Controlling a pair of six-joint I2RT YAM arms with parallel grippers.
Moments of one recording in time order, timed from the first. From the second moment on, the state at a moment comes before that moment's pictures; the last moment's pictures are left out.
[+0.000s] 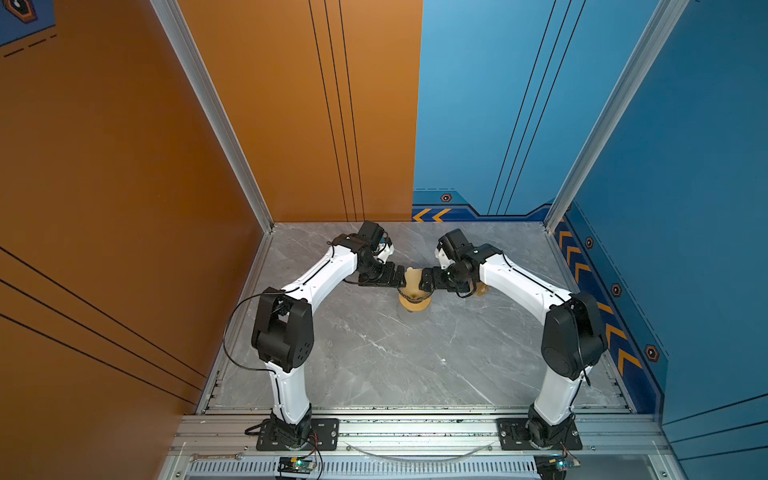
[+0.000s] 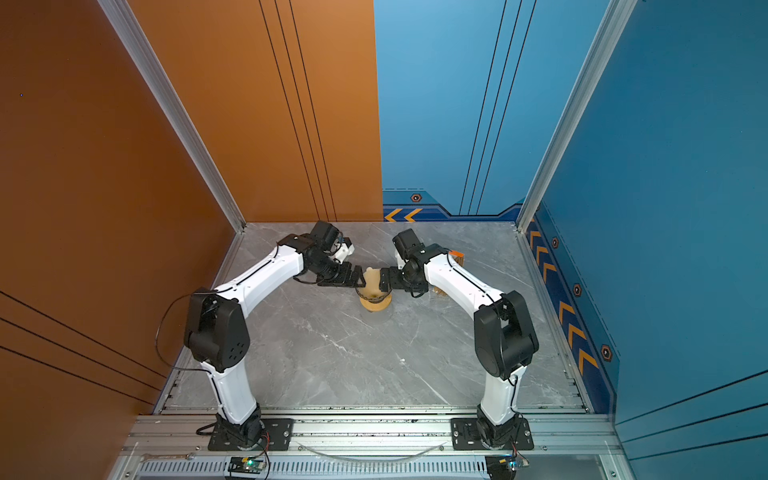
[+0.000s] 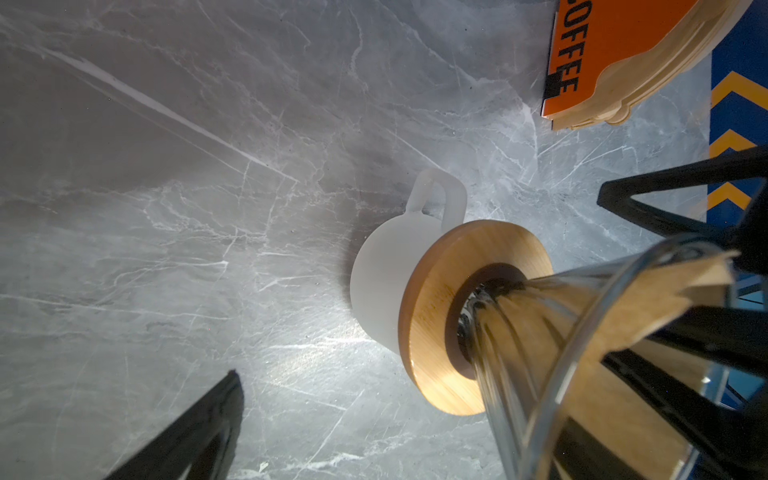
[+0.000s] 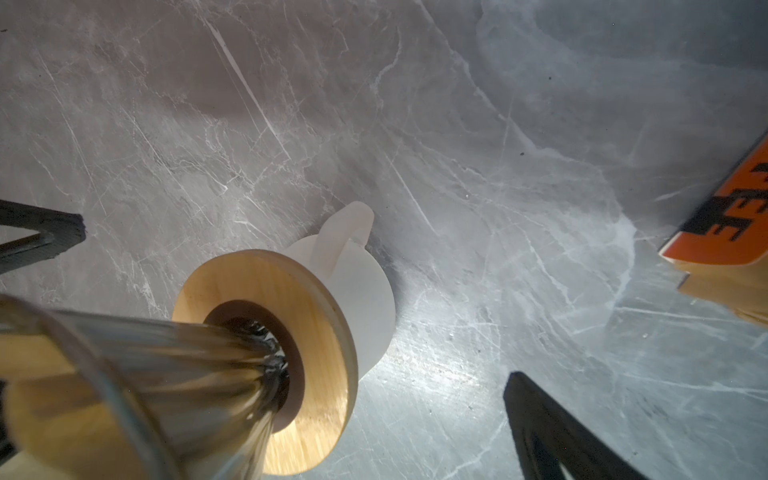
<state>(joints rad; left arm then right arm) -0.42 1.88 1.62 -0.92 0.34 -0.23 0.50 1.83 1.51 -0.81 -0.17 0.42</state>
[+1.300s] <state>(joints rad) -0.42 1.88 1.64 -0.93 0.36 -0.23 0.48 1.90 1.67 -0.87 -0.33 0.36</state>
